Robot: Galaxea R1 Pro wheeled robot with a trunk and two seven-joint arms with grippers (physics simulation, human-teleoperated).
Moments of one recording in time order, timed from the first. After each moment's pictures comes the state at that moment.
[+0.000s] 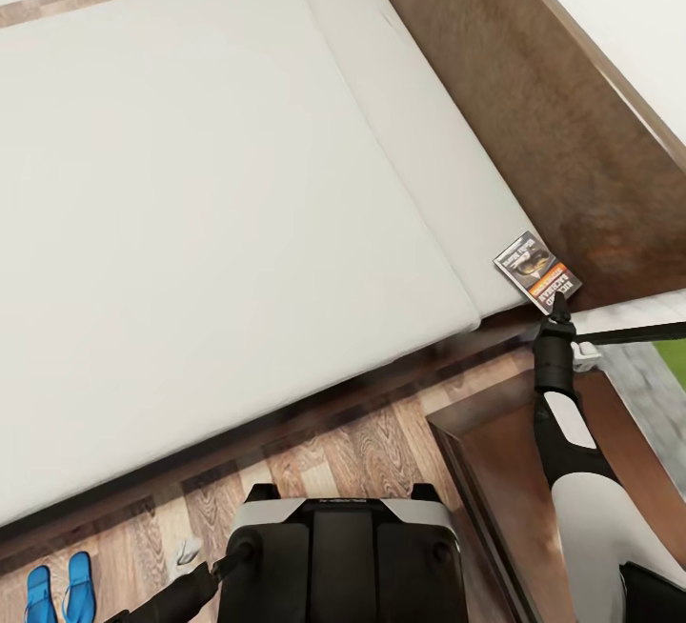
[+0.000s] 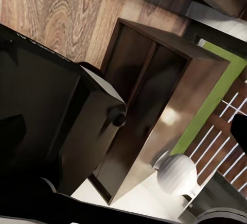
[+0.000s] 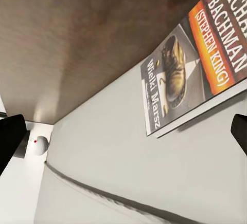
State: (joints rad) left arm -0.42 0.17 0.31 -0.20 0.28 0.16 -1.15; right arm -0.80 -0.08 -0.43 -0.75 -1.30 -0.10 0.64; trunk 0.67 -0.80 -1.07
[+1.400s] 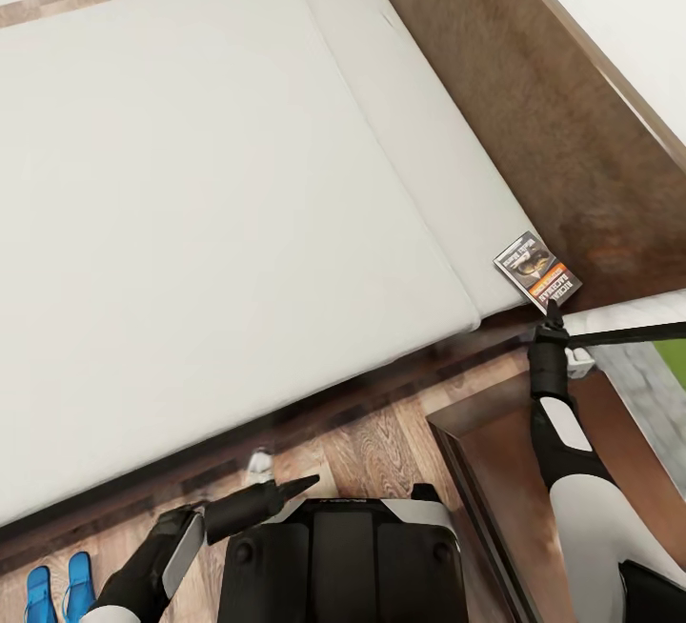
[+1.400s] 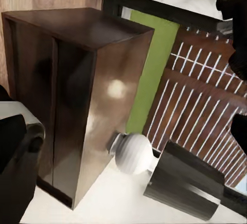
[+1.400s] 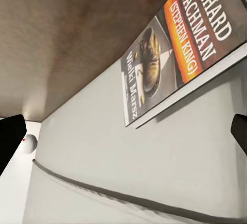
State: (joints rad) left arm -0.46 0.01 0.07 -0.70 0.31 0.48 -1.10; right arm -0.80 -0.08 -0.43 -0.69 -1.30 -0.11 0.63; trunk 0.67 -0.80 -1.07
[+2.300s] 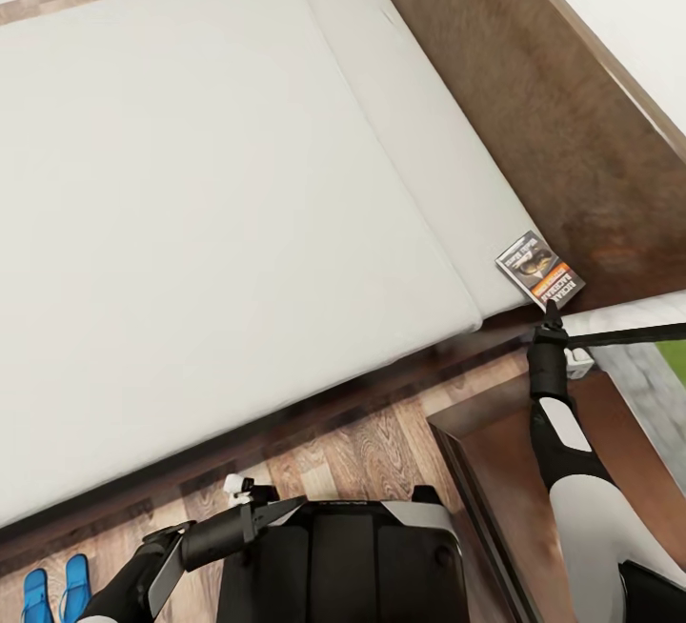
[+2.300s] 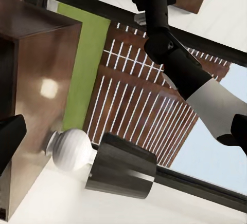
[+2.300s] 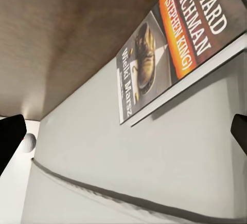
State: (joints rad) left arm -0.46 0.06 0.07 -0.57 0.31 0.42 -1.49; right arm -0.80 -0.08 -0.42 -0.69 -1.30 -0.11 0.64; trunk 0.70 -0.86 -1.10
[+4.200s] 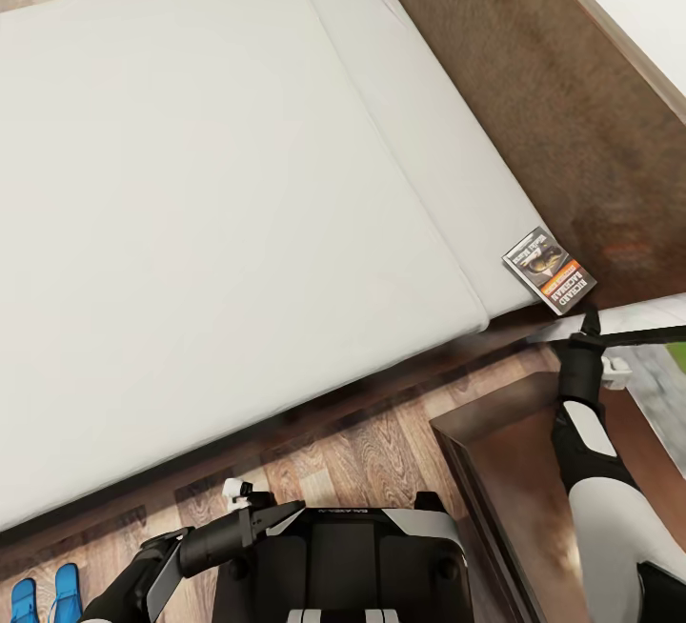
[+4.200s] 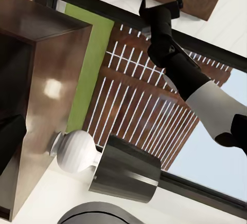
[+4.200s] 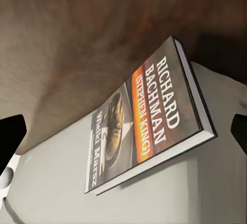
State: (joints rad) left arm -0.46 0.06 0.07 -0.54 0.32 0.42 -1.49; right arm -0.80 -0.13 -0.50 -0.70 -1.30 -0.22 0.63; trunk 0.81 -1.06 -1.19
